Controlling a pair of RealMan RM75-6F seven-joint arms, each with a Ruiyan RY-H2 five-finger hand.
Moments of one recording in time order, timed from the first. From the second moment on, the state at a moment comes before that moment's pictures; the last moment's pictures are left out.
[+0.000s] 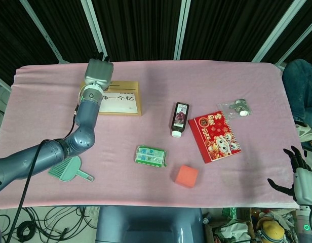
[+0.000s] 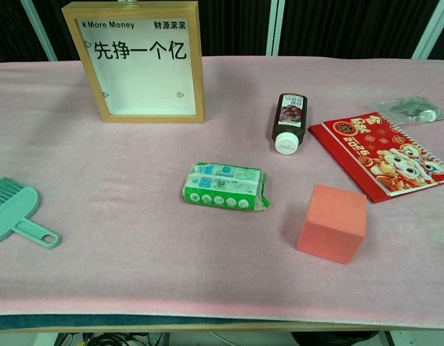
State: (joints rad) left arm -1.40 -1.38 -0.27 -1.18 0.03 0.80 1.09; right arm 0.04 -1.14 0.14 -1.72 -1.28 1.43 0.06
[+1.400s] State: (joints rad) left arm -1.43 -1.37 -0.22 -1.25 0.01 0.86 1.10; right arm 0.04 -1.14 0.14 -1.72 -1.27 1.42 0.07
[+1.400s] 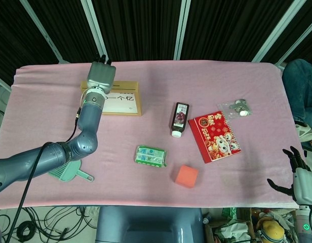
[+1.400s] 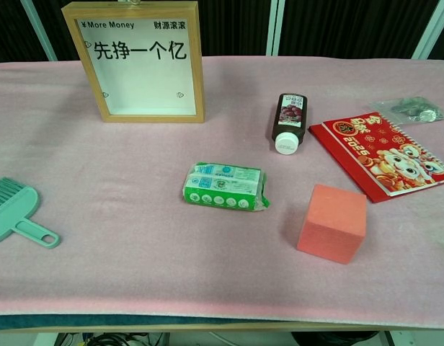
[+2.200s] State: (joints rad) left arm -1.44 -1.39 -0.22 -1.22 0.01 0.86 1.12; right arm 0.04 -1.13 0.14 -1.73 -1.26 1.41 0.08
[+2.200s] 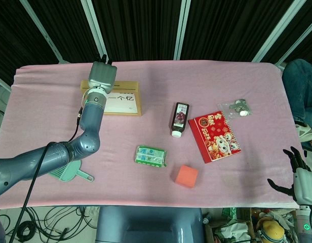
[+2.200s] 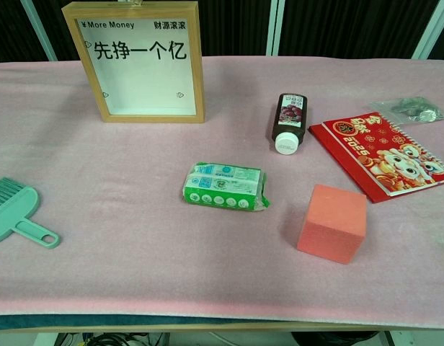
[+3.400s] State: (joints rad) left arm -1.41 -1.25 -0.28 -1.45 0.11 0.94 1.02; right arm 0.04 -1.14 0.15 -1.72 -1.25 1.40 0.07
